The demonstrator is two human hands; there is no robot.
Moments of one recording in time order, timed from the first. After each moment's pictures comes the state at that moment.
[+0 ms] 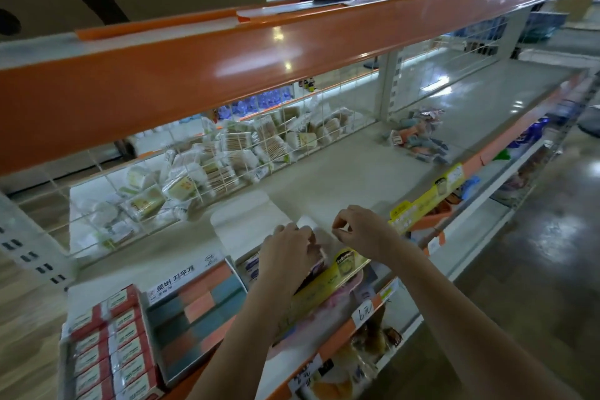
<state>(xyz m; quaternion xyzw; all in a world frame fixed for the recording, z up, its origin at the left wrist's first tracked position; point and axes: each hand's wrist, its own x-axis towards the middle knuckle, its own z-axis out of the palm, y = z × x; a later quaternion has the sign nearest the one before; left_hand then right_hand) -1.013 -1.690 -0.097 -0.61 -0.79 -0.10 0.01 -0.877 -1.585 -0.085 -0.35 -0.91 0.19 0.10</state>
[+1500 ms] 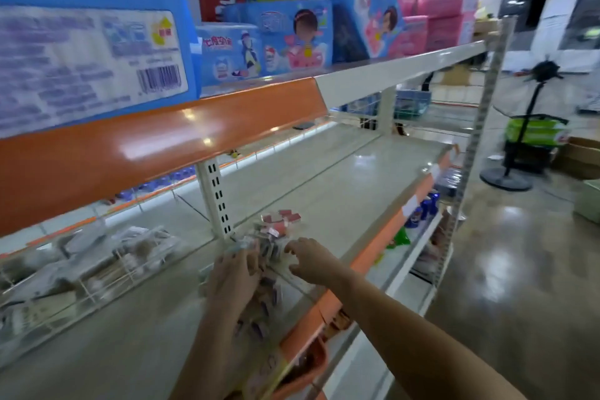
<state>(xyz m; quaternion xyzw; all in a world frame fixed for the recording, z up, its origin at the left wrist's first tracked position) -0.861 -1.215 -0.114 -0.52 -0.84 -0.18 0.01 -0.712 -1.129 -0.102 -0.40 -0.90 0.15 0.08</state>
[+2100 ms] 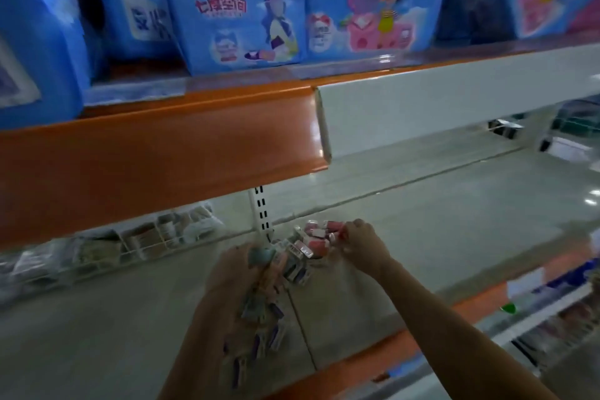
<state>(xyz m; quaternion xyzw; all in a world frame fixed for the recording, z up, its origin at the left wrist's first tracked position) -0.894 -1.174 -0.119 -0.36 -0.91 -0.20 -0.05 -0.741 -0.964 -0.134 -0.33 -0.92 0.17 0.13</state>
